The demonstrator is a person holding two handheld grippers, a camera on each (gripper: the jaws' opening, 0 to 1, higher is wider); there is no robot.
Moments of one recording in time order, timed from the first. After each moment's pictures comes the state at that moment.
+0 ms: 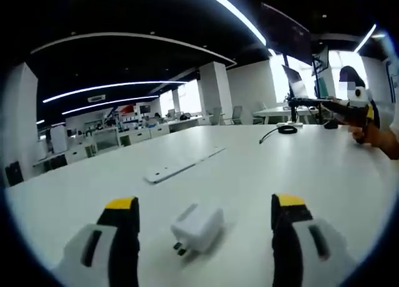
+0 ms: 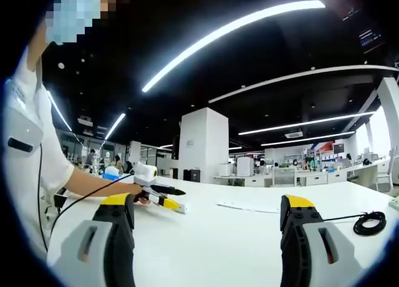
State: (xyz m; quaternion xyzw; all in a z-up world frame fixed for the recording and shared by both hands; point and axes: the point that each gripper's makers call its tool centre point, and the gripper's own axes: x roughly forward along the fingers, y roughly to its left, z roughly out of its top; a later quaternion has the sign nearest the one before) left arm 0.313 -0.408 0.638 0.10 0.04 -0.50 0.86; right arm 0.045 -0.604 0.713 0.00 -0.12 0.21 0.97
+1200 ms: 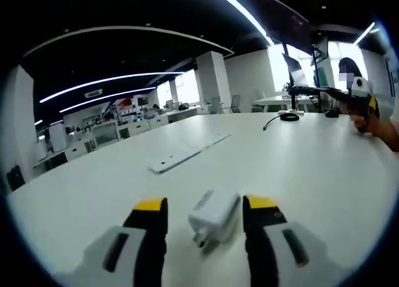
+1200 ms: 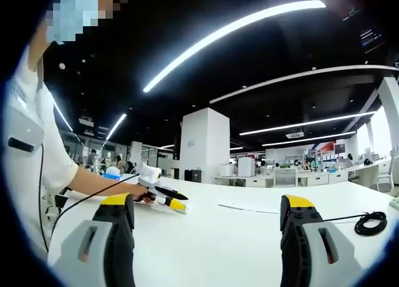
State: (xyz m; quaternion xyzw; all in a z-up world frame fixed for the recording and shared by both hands) left arm 0.329 -0.398 0.624 0.12 0.07 -0.51 0.85; right arm 0.045 -0.602 0.713 0.00 -0.12 0.21 0.97
